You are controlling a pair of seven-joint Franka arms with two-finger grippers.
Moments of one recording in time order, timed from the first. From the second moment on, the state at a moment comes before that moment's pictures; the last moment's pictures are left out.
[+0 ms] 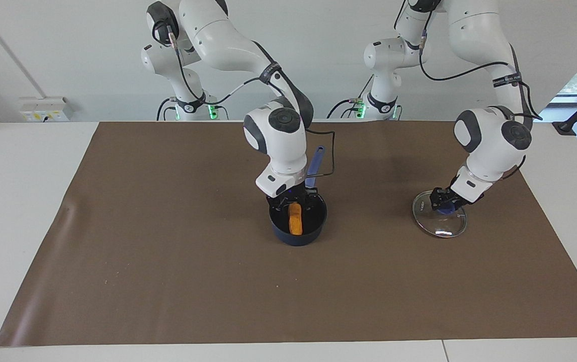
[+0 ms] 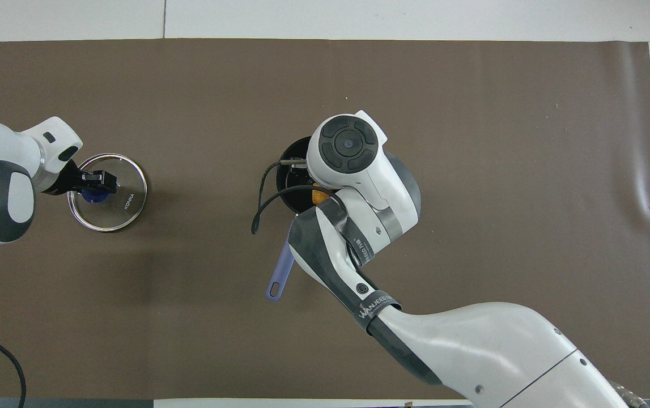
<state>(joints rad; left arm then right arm) 0.08 0.22 -0.06 -2.03 -0.02 2.22 0.12 0.56 0.52 0.01 -1.53 -0.03 2.17 0.64</state>
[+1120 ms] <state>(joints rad) 0.01 0.09 -0.07 -1.76 -0.02 1.85 0.07 0.05 0.07 -0.01 -1.49 -0.06 1.49 0.03</state>
